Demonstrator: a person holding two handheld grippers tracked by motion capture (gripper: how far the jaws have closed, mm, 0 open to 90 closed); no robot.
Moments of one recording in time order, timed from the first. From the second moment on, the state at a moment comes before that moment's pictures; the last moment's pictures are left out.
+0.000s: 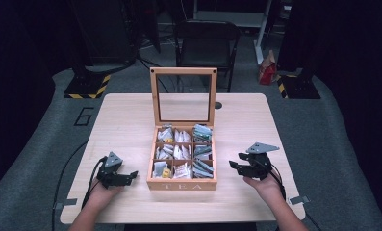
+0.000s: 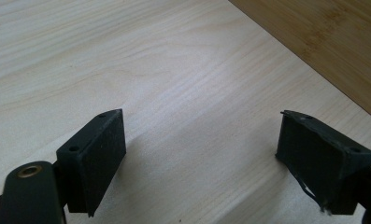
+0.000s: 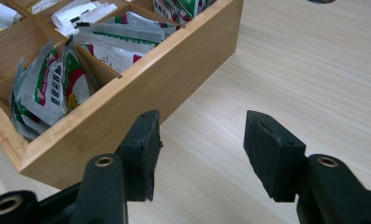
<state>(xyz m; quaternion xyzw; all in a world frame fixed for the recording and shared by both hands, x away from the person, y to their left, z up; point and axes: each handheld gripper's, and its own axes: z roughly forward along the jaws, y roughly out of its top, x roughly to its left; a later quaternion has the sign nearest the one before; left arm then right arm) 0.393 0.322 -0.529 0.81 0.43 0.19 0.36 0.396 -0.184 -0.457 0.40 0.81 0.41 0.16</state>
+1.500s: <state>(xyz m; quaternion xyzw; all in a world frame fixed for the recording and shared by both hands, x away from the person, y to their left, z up) 0.393 0.322 -0.529 0.81 0.43 0.19 0.36 0.397 -0.152 -0.411 0.34 0.82 0.43 0.14</state>
